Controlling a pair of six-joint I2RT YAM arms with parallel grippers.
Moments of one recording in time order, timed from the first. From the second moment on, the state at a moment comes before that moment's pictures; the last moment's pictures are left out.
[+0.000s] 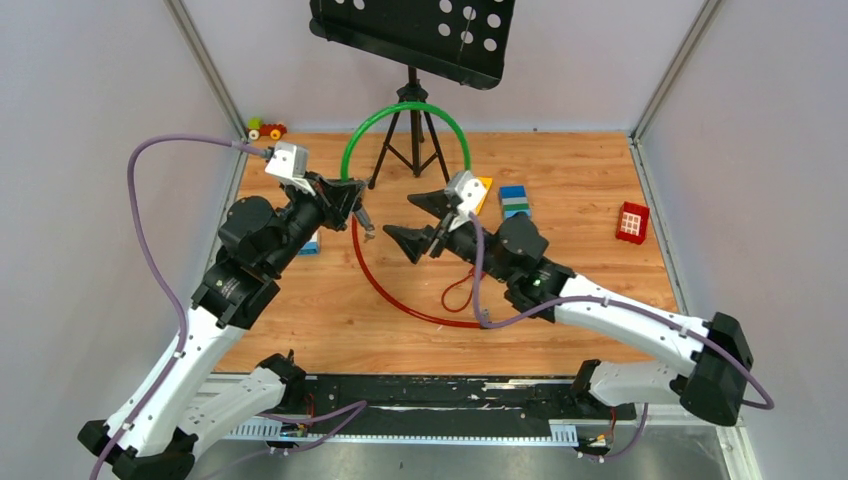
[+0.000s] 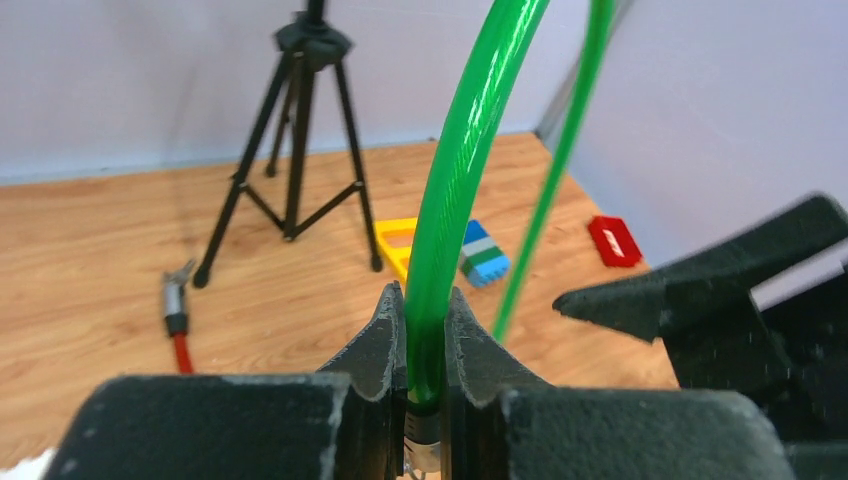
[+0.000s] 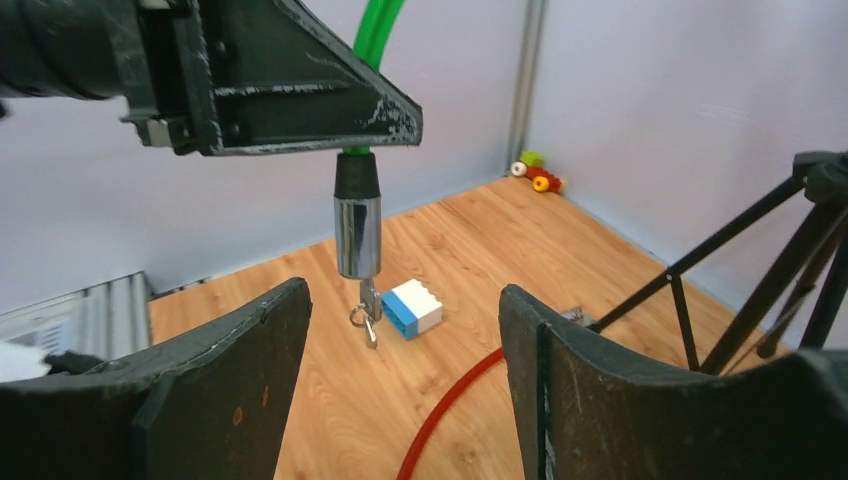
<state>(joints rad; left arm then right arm) -0.56 0.81 1.06 -0.20 0.01 -0.30 0.99 1.19 0.96 0.45 -0.09 0.04</state>
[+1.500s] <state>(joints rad) -0.56 0.76 1.01 0.10 0.85 -0.23 0.95 1.14 1.16 0.09 -0.77 -0.16</state>
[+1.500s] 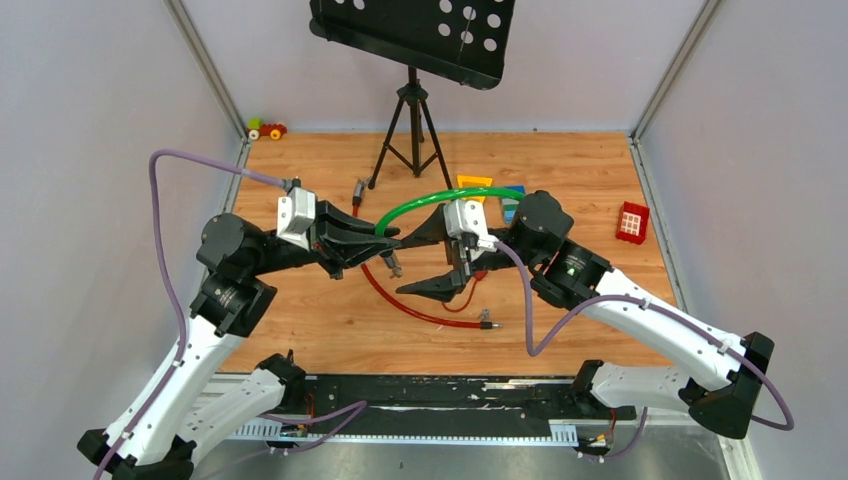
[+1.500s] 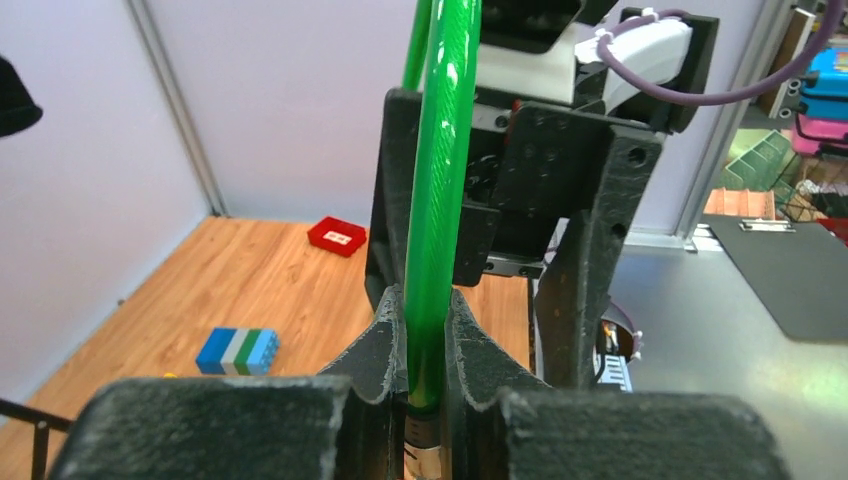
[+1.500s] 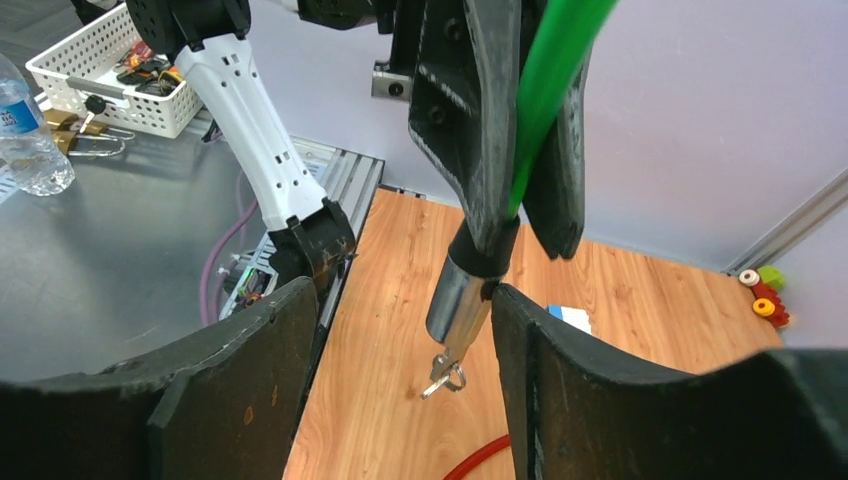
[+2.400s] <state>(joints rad) -0.55 0.79 0.98 0.31 0.99 -0.31 0.95 1.16 1.10 0.18 -0.74 -0.08</state>
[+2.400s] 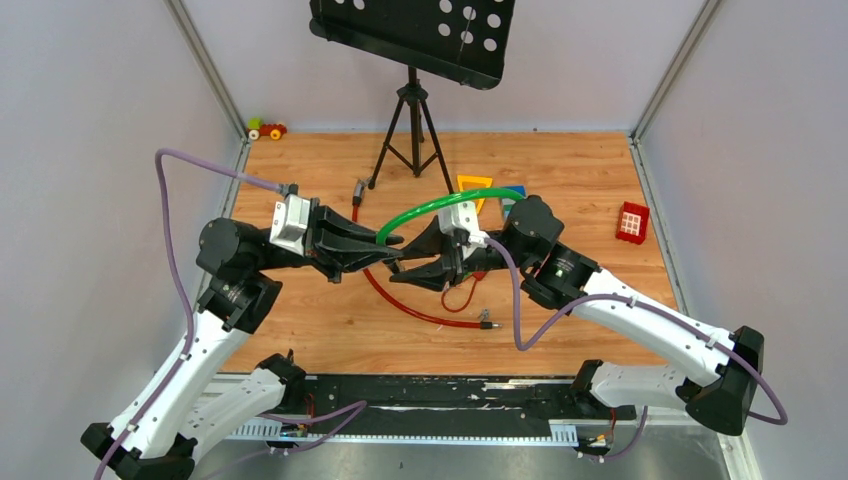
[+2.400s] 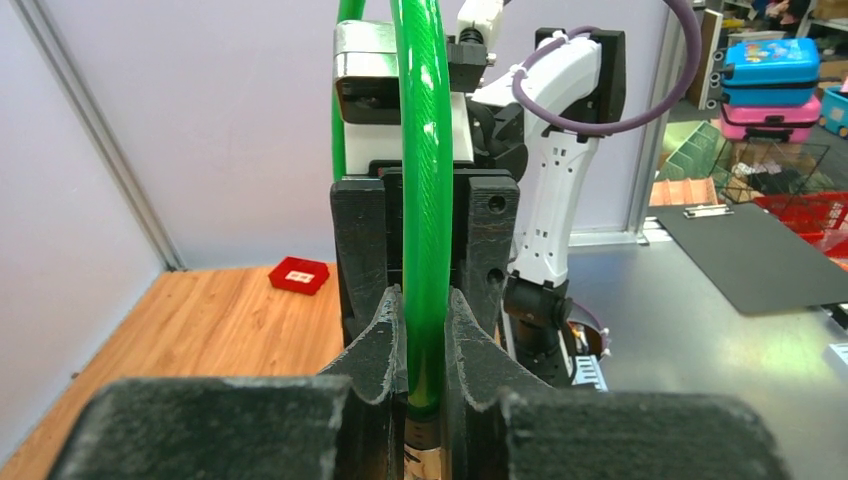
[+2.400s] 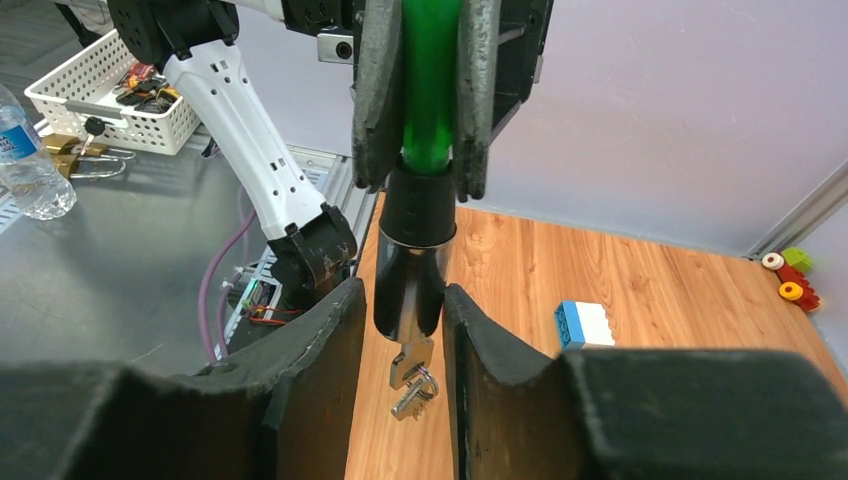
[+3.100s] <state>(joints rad) -0.56 0.80 0.97 0.17 0.39 -0.23 1.01 1.26 1.04 0.41 -0.11 -0.08</state>
